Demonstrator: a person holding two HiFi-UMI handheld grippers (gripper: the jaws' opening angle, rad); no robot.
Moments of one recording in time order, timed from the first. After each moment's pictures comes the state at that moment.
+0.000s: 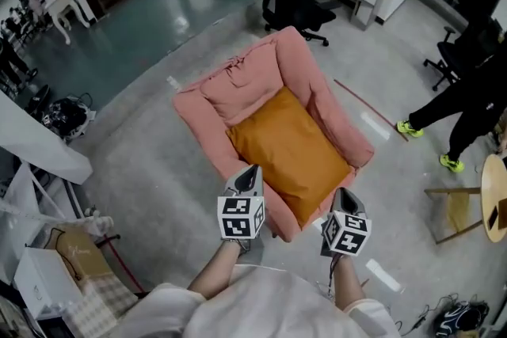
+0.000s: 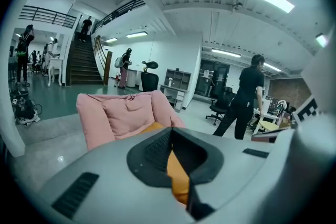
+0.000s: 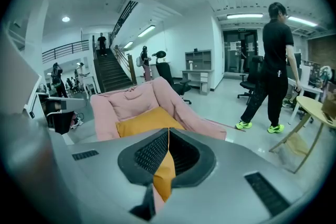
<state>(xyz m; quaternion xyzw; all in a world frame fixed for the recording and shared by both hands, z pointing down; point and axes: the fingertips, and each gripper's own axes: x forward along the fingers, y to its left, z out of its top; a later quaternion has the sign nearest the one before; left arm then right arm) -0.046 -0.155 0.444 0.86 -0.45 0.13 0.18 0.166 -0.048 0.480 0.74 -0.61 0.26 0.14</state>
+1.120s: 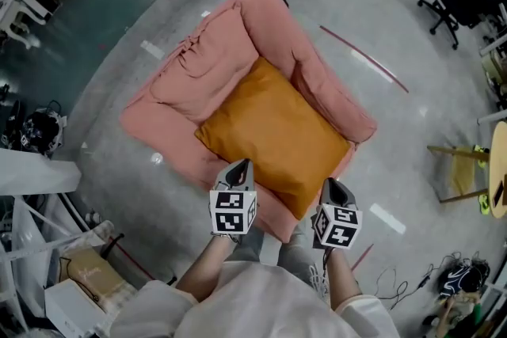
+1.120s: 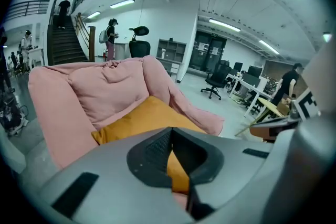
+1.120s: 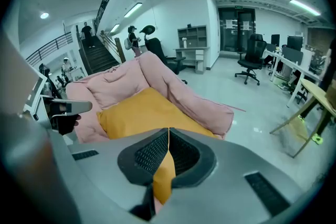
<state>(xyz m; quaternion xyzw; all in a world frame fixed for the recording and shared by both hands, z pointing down) 0.021 -0.237 0.565 0.86 -0.38 0.27 0.23 0.204 -0.114 0.585 0.72 -0.56 0.36 0.18</state>
